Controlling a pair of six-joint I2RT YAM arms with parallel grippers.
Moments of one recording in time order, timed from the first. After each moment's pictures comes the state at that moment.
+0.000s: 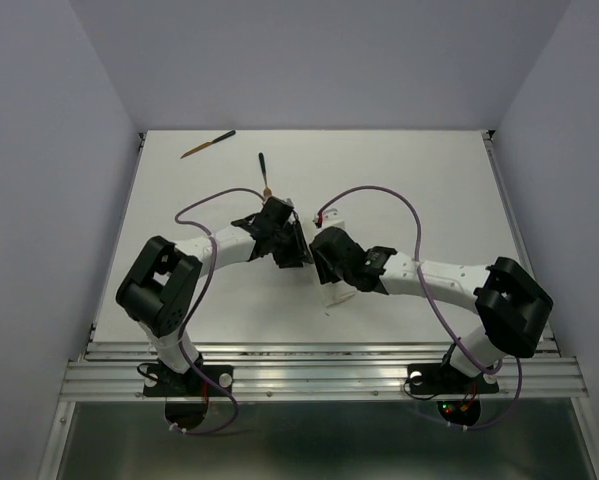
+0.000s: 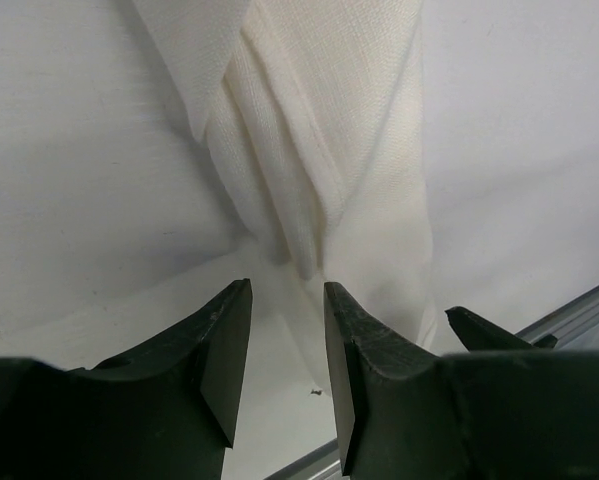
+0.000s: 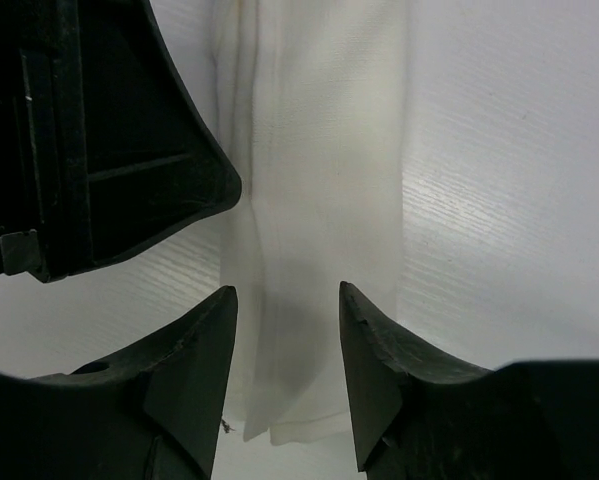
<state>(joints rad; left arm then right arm) -0.61 1.69 0.97 -0.23 0.21 -0.83 0.94 1.55 0.96 -0.26 0.39 0.43</state>
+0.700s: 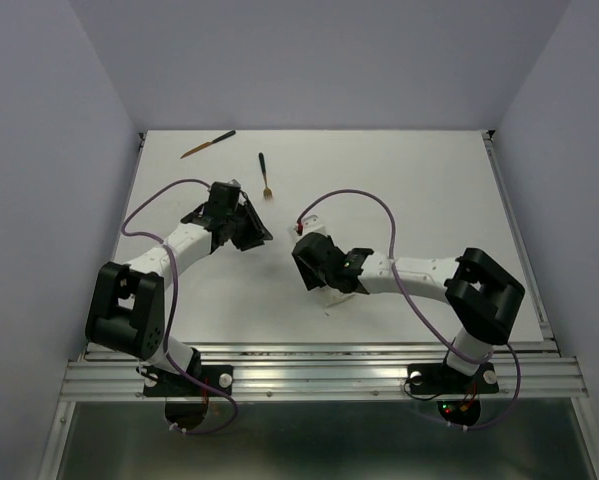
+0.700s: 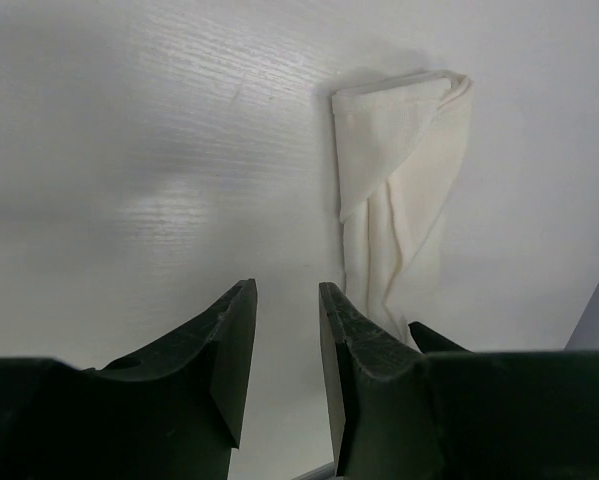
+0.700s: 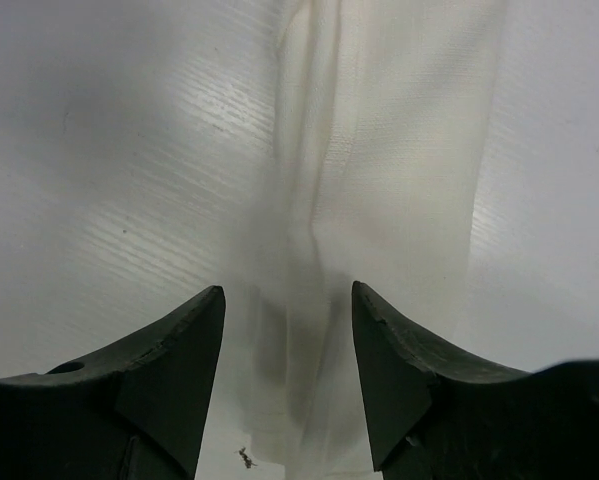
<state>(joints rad) -0.33 1.49 0.92 -0.31 0.20 -0.78 1.00 1.69 1.04 -0.25 0.41 0.38</state>
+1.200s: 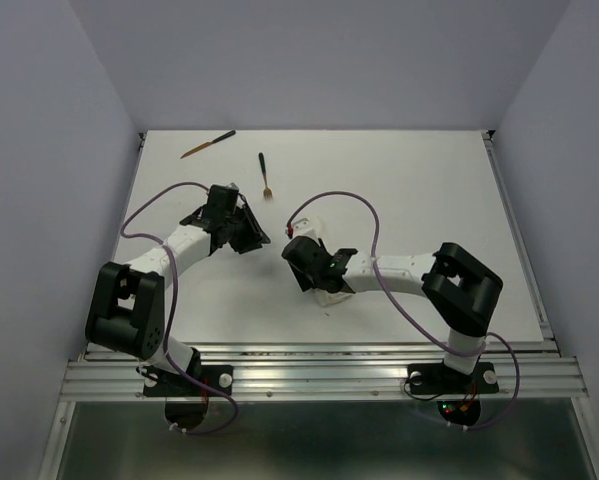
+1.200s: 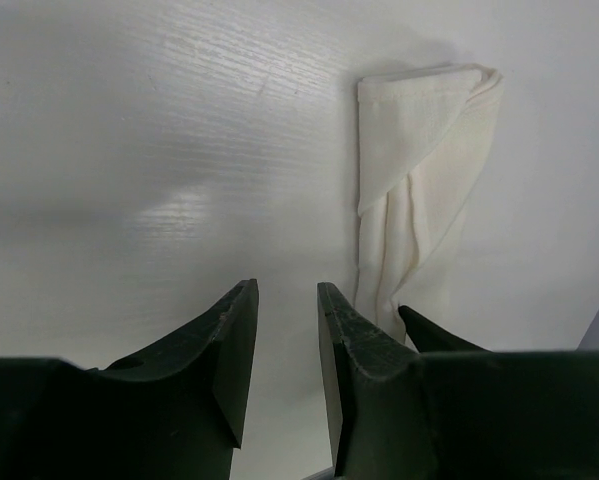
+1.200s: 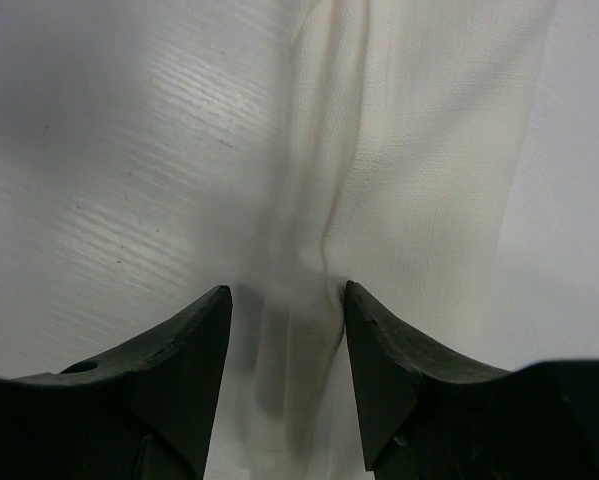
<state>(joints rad) -0.32 1.49 0.90 -0.31 0.20 -0.77 1.02 1.81 1.11 -0.26 0.45 0.38</state>
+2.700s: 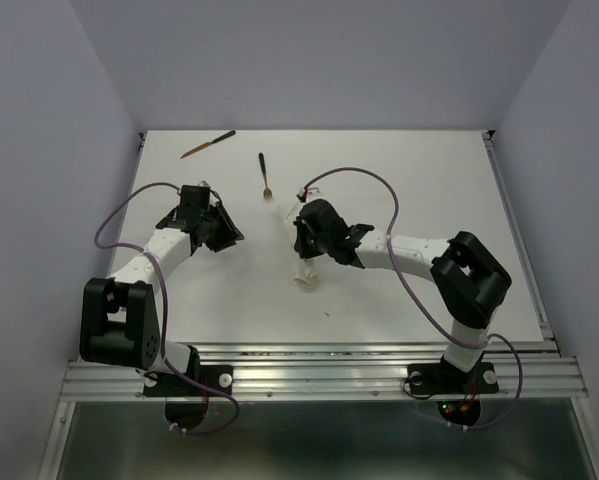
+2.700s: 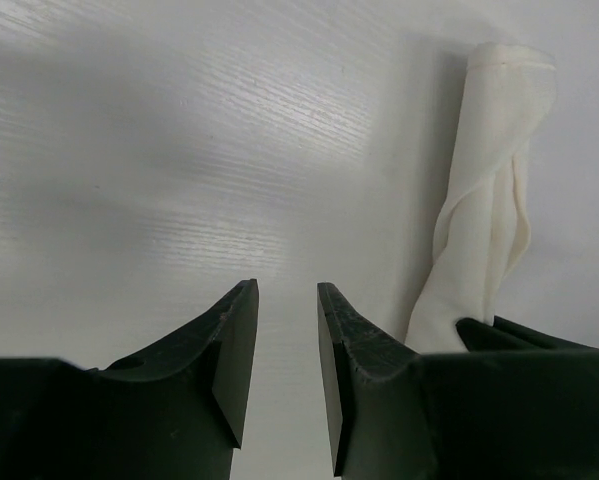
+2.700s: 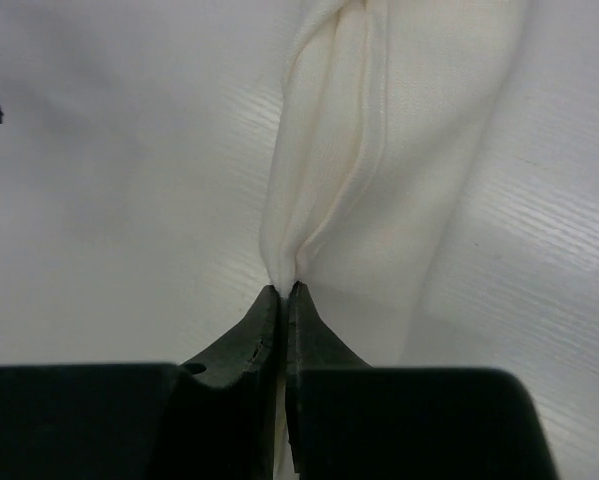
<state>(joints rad) -0.15 1.41 0.87 -0.36 0.17 -0.67 0.84 1.81 1.18 -0.08 0.17 0.48</state>
